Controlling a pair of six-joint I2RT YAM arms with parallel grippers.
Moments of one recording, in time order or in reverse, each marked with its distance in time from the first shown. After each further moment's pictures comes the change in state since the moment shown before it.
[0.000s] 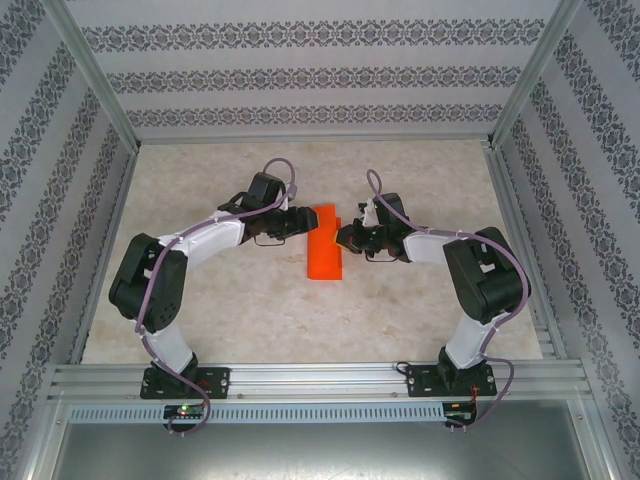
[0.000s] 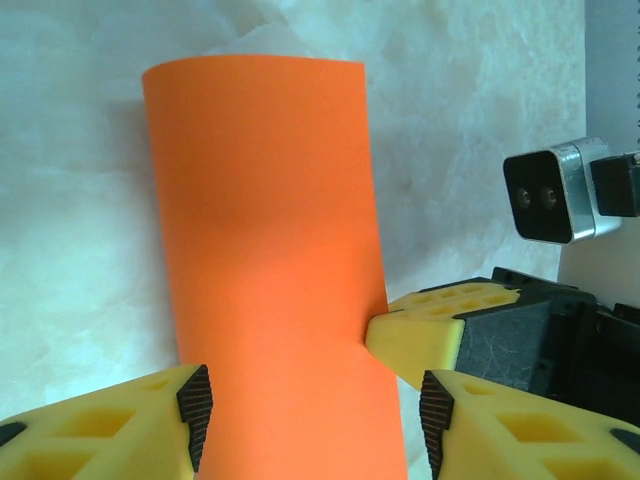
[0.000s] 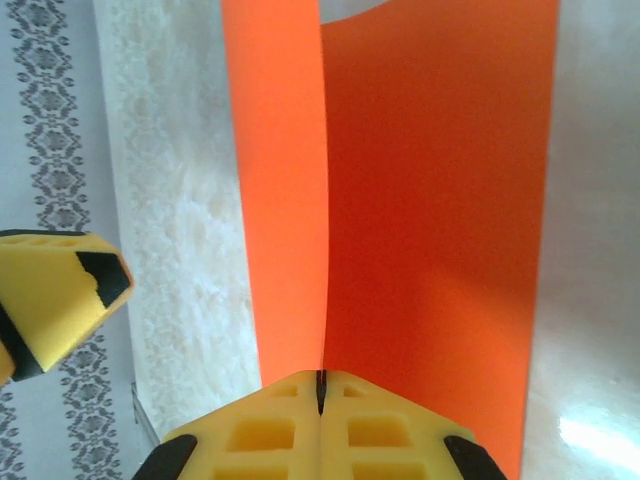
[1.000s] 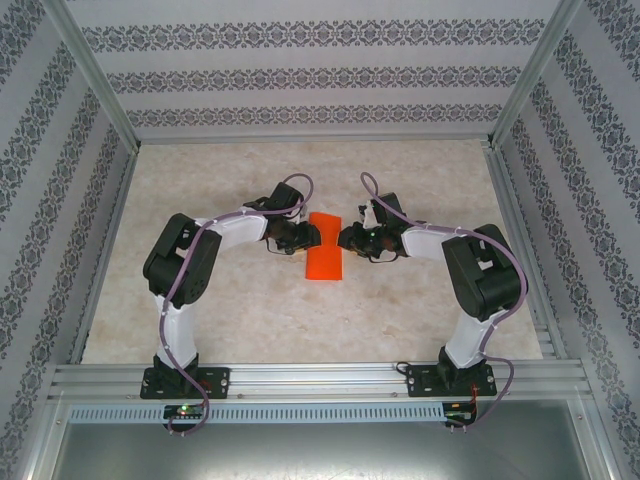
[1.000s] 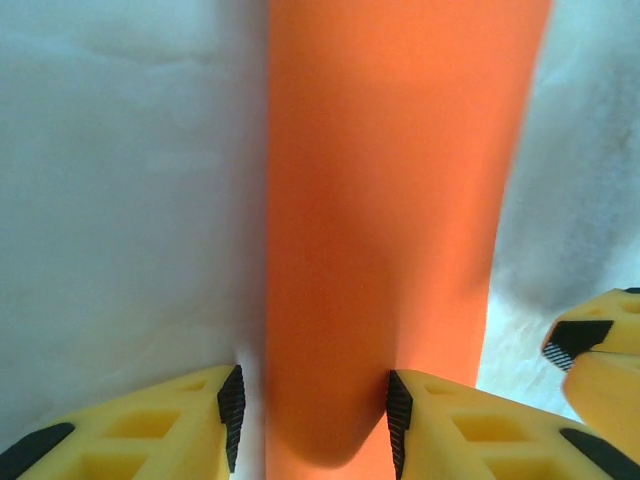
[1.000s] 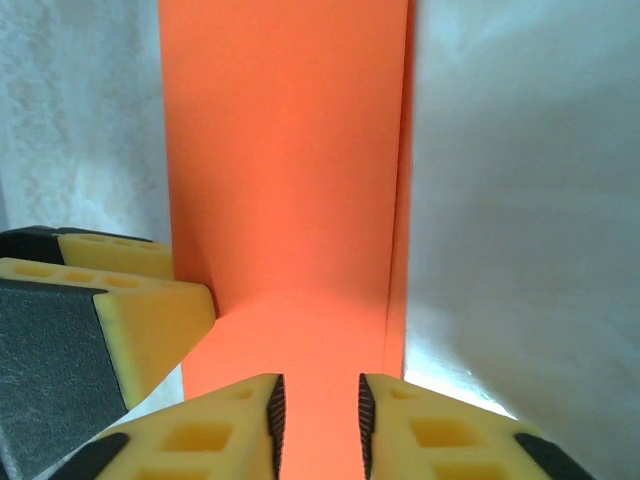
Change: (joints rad) left arm -0.041 0.244 0.120 -0.129 -0.039 0.010; right arm 0.000 0.016 0.058 -0.195 0.121 -0.145
